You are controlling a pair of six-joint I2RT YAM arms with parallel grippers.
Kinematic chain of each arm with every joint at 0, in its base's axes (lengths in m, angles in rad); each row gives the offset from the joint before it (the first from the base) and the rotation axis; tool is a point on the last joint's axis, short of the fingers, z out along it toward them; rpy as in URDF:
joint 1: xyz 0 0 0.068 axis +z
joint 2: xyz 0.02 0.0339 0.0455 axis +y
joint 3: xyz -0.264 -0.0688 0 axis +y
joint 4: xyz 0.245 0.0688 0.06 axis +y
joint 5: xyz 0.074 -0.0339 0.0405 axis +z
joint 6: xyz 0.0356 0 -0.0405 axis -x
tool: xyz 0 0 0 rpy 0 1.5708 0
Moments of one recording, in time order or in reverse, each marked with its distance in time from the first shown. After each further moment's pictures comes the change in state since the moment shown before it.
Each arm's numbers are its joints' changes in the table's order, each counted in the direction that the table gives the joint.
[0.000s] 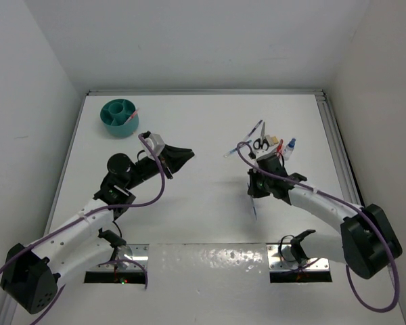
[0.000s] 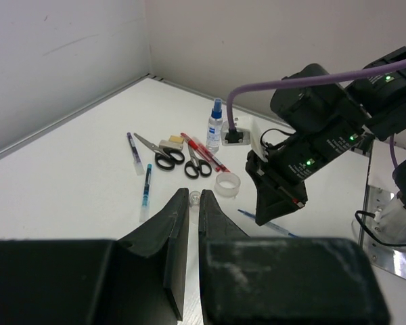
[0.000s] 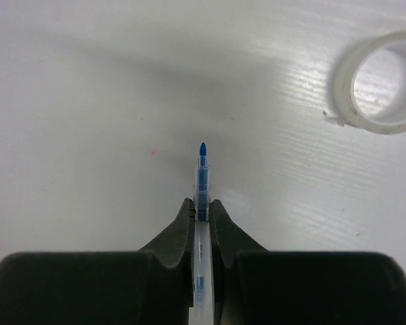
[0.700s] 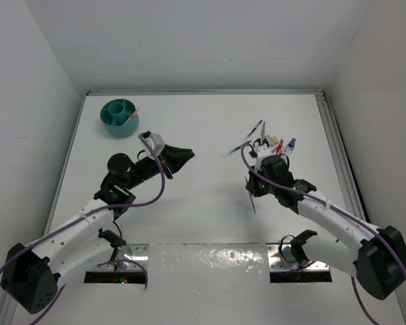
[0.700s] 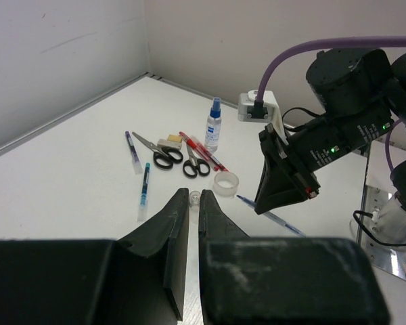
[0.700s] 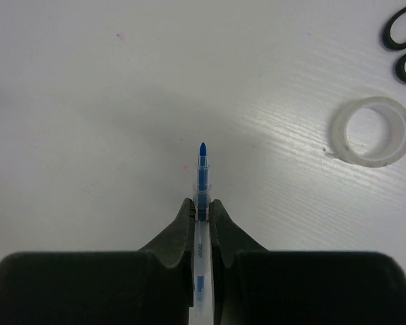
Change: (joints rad) left arm 0.000 0.002 0.001 0.000 -0.001 0.009; right arm 0.049 -0.188 0.027 -0.036 -0.013 0.053
